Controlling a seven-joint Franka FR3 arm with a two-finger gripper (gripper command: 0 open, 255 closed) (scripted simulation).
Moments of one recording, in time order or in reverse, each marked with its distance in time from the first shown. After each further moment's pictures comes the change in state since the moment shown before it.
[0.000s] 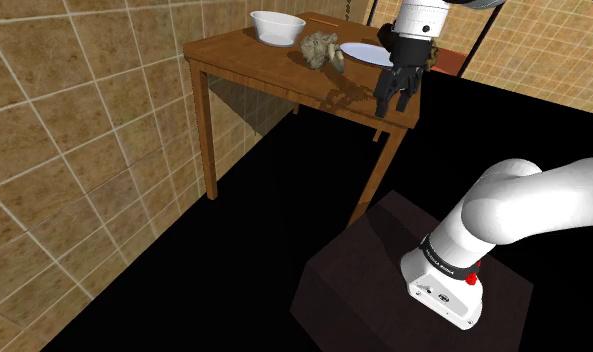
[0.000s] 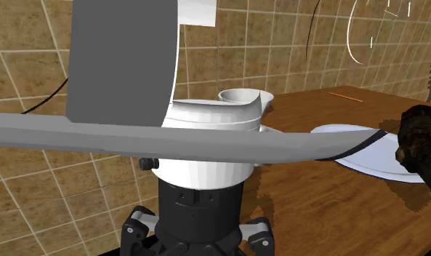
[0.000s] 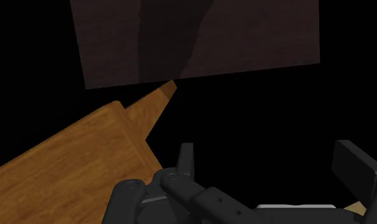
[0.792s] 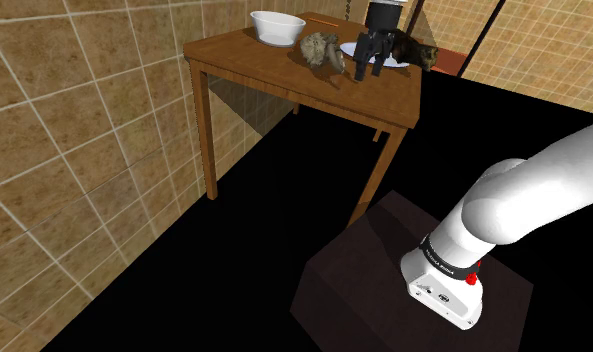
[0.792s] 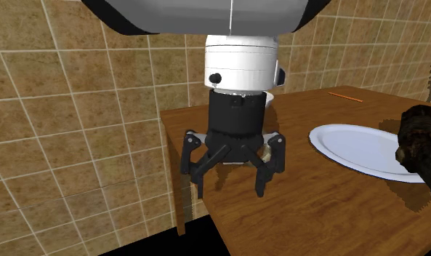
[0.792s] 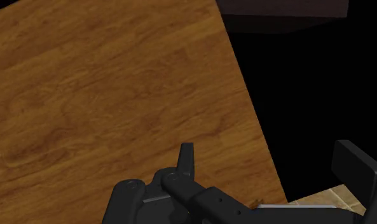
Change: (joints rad) arm 0.008 0.356 -0.077 0.361 -0.068 0.021 -0.197
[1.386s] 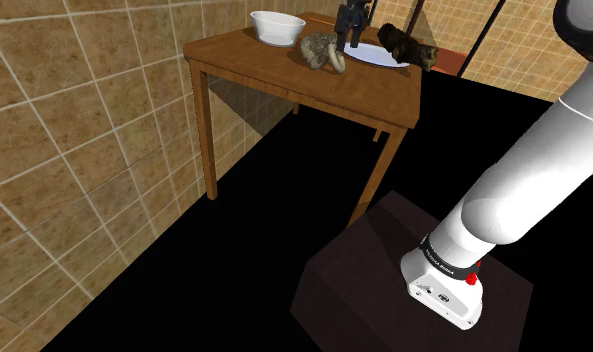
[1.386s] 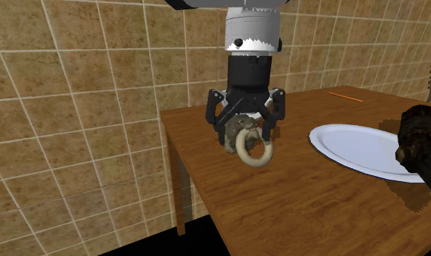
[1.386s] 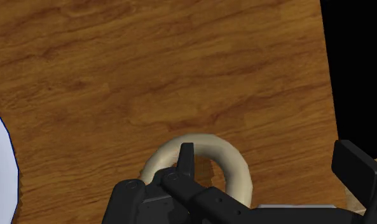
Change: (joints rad) arm -0.003 0.342 -0.046 0.439 -0.007 -0.069 -0.181
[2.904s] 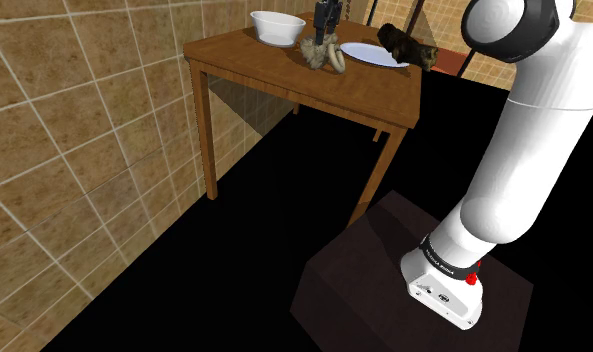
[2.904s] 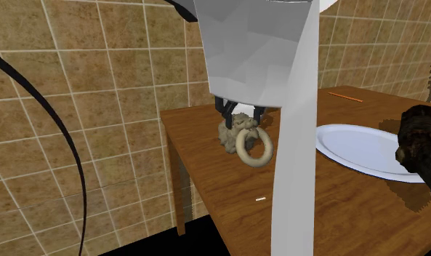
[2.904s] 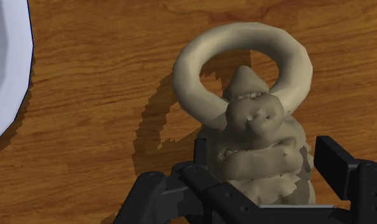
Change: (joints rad) arm -0.018 0.324 -0.003 0.404 0.021 -0.050 -0.129
